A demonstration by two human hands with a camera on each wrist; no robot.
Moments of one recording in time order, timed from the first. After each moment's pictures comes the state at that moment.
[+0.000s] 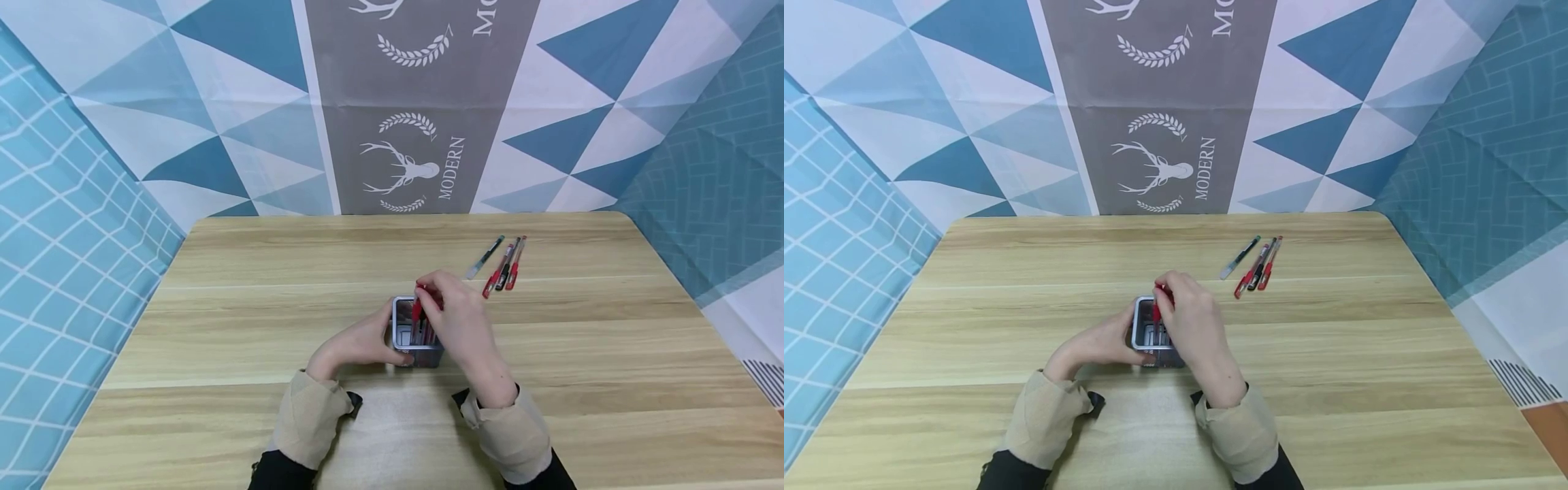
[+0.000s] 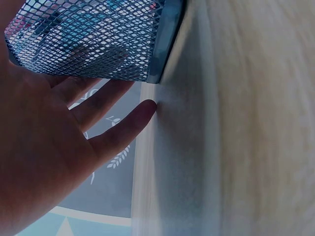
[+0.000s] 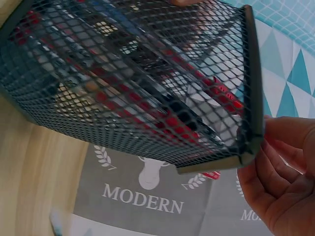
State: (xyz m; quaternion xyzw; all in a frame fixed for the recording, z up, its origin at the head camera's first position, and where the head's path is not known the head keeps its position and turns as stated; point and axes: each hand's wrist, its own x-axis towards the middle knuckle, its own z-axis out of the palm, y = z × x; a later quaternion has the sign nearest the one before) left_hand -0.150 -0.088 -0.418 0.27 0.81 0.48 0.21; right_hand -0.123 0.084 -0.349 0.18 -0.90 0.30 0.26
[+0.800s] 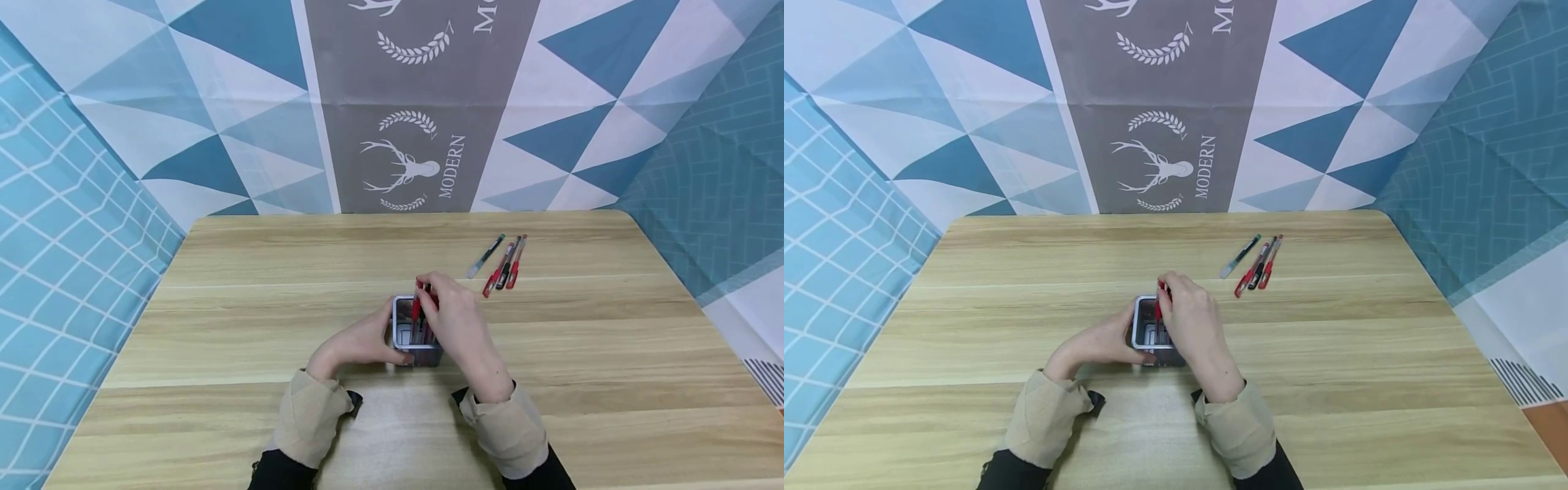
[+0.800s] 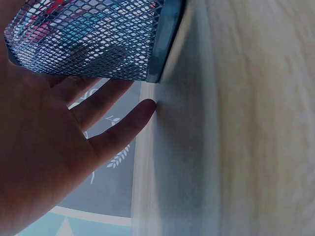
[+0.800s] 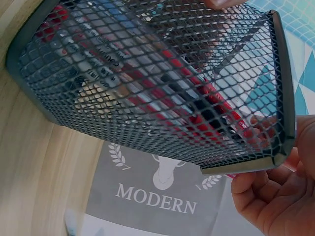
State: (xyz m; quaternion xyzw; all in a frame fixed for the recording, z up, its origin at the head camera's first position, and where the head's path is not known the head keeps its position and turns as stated) left_hand -0.151 -0.087 -0.418 0.26 0.80 0.49 0.22; right_hand -0.130 0.082 -0.360 0.16 -0.92 0.29 0.21
